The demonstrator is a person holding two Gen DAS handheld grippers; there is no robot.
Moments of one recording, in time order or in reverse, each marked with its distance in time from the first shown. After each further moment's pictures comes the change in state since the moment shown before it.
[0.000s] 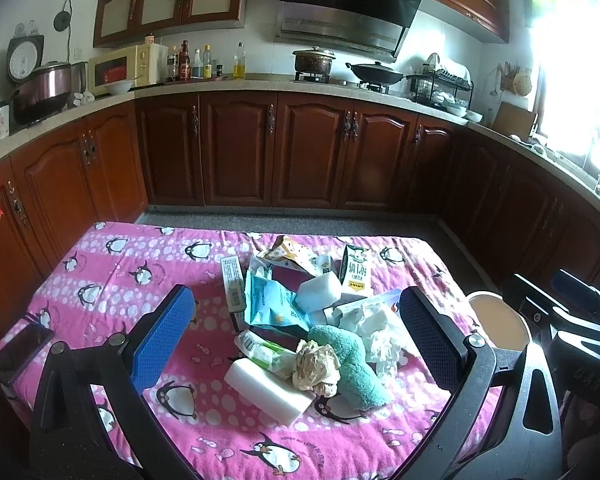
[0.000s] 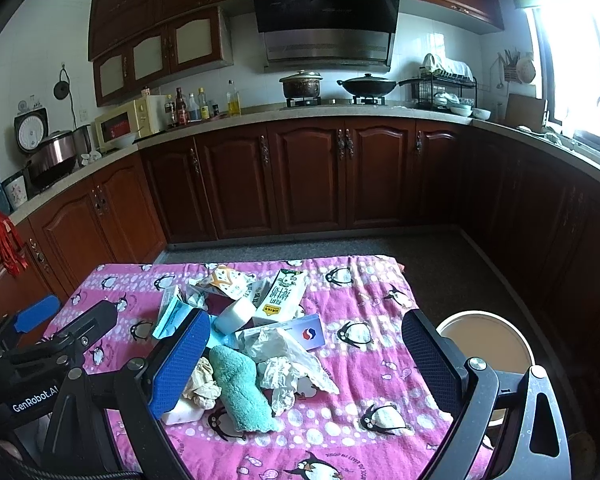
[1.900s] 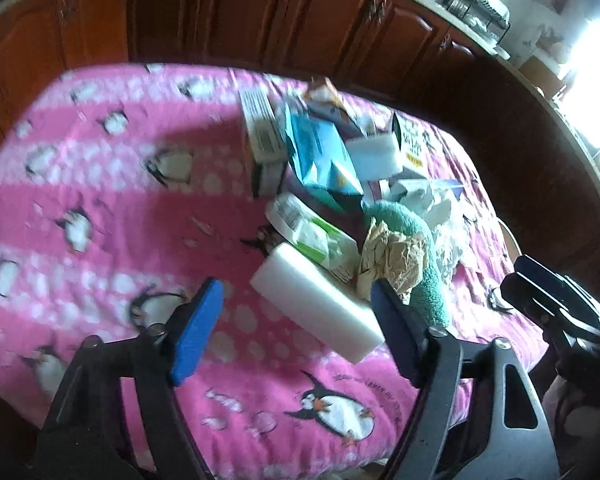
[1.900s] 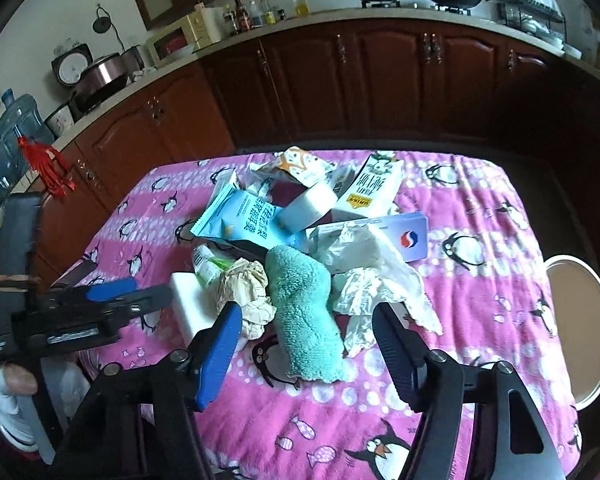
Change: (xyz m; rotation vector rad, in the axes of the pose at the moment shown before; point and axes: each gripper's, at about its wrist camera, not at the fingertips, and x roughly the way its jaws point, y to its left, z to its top) left arm 0.111 0.072 -0.067 -0.165 0.499 -0.119; right arm 0.103 0.028 -0.055 -0.071 0.345 0.300
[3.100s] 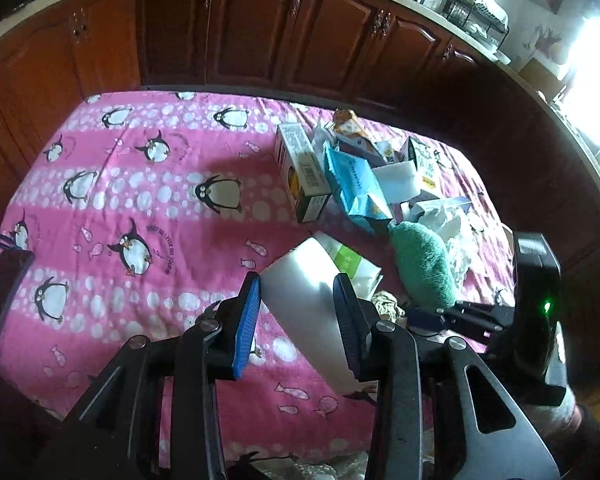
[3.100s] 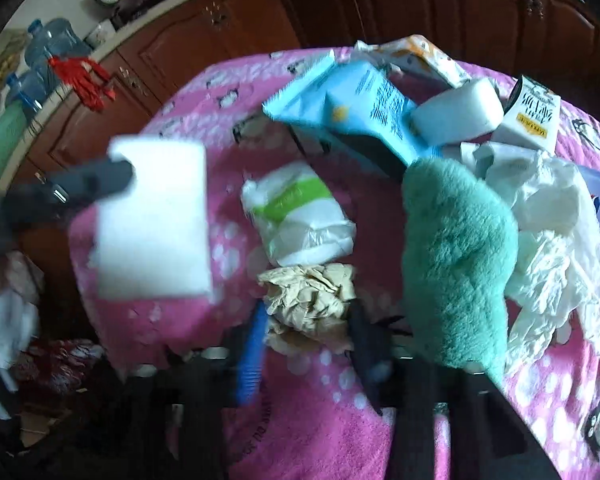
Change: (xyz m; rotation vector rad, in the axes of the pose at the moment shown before) left arm -0.051 0.030 0.011 0.036 -0.064 0.045; right arm 0.101 0.056 -0.019 -0.142 0.284 0.206
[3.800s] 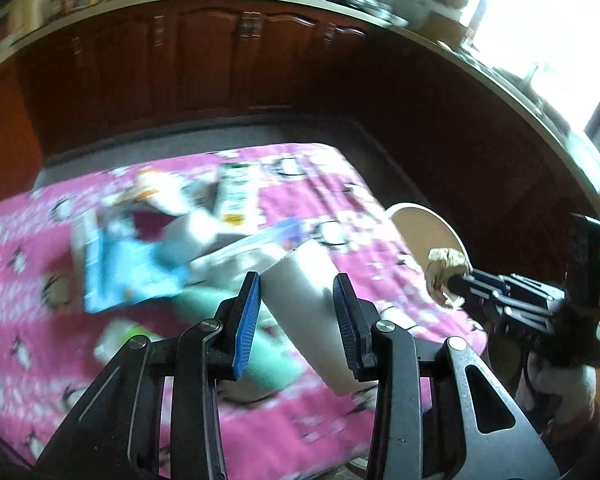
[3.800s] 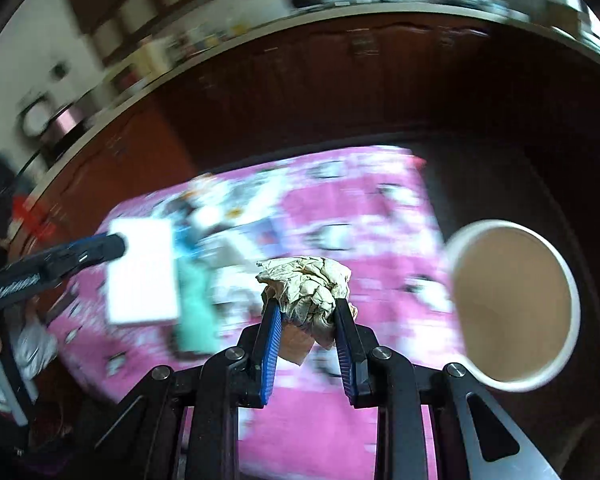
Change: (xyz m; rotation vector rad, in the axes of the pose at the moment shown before) left arm 0.025 -0.203 0.033 0.310 -0.007 -0.201; right arm -0.218 -0.166 -0.087 0.372 -0.332 -0.281
